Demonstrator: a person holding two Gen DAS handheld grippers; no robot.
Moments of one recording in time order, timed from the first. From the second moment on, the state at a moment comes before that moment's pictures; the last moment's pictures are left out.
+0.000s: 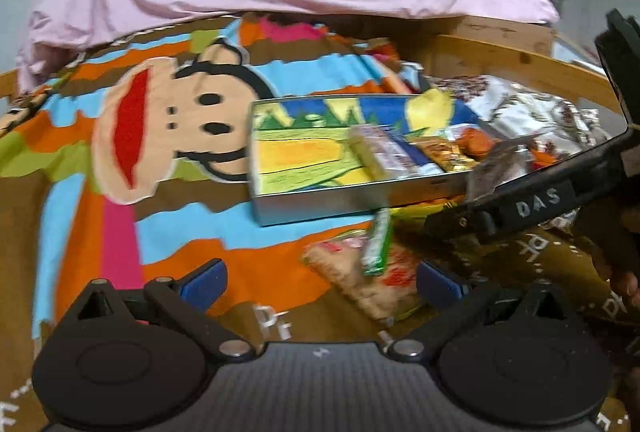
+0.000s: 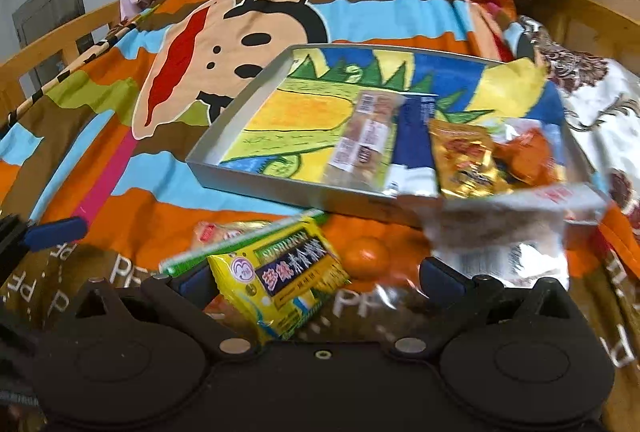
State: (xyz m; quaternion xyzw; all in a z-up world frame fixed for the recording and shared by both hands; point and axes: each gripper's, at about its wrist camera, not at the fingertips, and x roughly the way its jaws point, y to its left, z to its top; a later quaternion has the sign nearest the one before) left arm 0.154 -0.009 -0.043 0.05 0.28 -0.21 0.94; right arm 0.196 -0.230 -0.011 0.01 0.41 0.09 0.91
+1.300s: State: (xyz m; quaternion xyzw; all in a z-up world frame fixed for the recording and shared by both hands) left arm 0.223 -0.050 -0.059 0.05 0.36 -0.30 0.88; right arm 0.182 -0.245 -0.048 0.03 0.40 0.17 0.90
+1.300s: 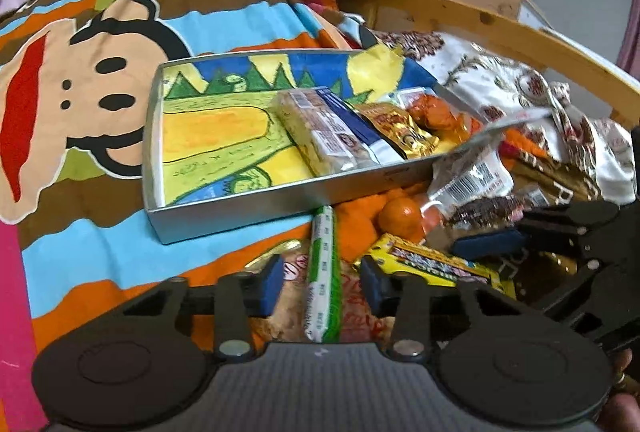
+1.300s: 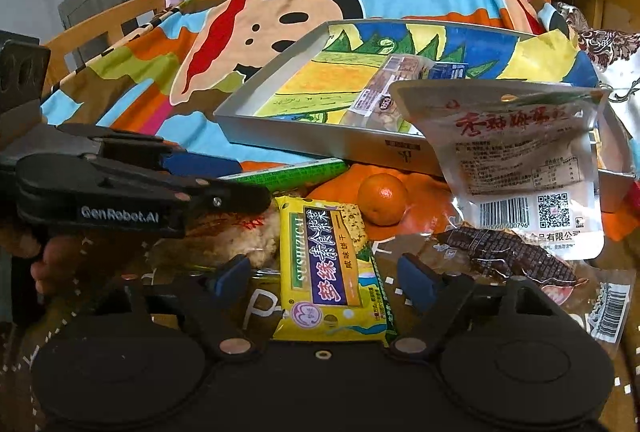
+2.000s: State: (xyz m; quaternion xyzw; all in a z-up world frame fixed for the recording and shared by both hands) left arm 0.219 -0.071 -0.058 0.11 0.37 -0.28 0.88; right arm 0.180 -0.253 -0.048 0.10 0.41 0.16 0.89
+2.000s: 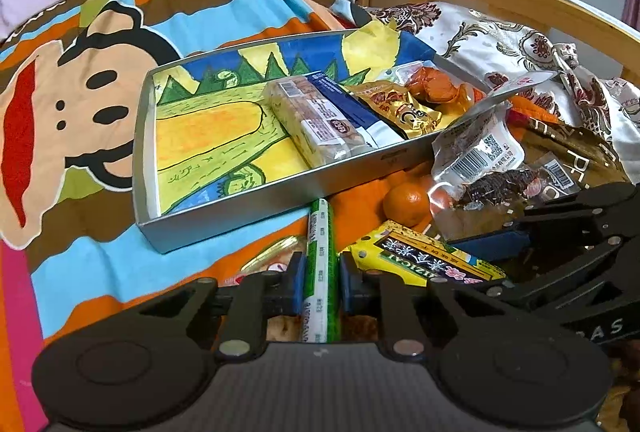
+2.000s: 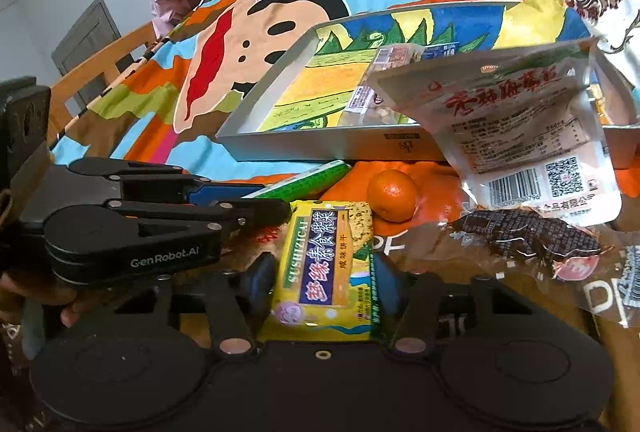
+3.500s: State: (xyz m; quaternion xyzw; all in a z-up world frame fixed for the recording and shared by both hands) left arm 0.211 -0.043 0.001 -0.05 0.27 -0.22 0.94; right arm 0.144 -0.199 0.003 -0.19 0.17 0.09 0.96
